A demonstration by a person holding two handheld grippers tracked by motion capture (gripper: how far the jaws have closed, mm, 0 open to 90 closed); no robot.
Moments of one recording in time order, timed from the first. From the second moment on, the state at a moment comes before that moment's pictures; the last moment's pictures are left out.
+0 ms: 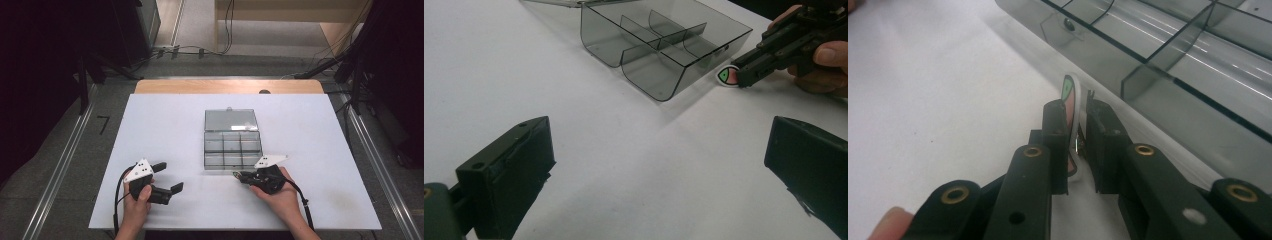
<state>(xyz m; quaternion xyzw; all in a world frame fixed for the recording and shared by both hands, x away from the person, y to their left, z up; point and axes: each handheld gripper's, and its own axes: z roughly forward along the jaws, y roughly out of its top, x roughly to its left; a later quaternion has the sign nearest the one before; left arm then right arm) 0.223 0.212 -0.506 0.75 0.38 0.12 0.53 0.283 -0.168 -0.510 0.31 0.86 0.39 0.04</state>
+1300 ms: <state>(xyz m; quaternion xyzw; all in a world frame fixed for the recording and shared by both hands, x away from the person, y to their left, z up) 0.223 0.215 -0.506 0.74 0.38 0.12 0.54 0.274 -0.170 -0.495 0.28 0.86 0.43 0.06</state>
